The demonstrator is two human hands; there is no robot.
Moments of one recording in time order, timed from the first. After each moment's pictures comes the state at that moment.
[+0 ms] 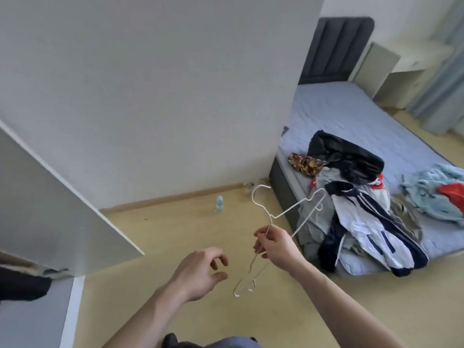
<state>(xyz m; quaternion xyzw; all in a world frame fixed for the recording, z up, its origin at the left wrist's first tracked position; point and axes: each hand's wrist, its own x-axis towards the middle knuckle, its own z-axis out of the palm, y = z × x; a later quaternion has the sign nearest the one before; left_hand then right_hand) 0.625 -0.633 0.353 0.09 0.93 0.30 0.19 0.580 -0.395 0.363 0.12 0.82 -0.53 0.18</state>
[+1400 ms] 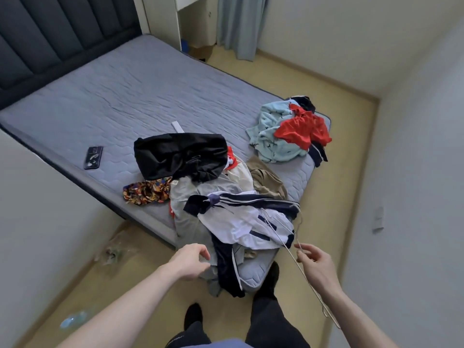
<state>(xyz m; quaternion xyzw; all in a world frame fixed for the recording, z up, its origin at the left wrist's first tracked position) 0.199 -0.019 0.243 0.36 0.81 0.08 0.44 0.480 0.179 0.293 0.60 0.63 -0.49 -0.10</state>
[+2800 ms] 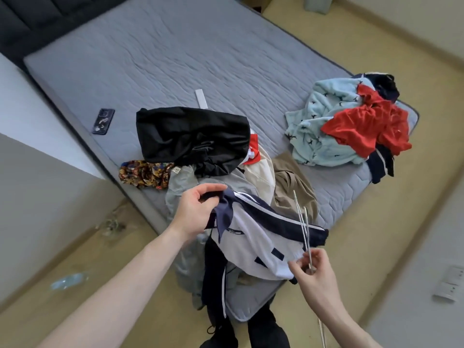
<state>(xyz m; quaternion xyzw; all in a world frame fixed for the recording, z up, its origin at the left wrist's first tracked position) 0.124 0.228 0.209 0.06 0.75 0.58 0.31 0.390 0.388 0.156 0.48 0.67 -0.56 0.00</state>
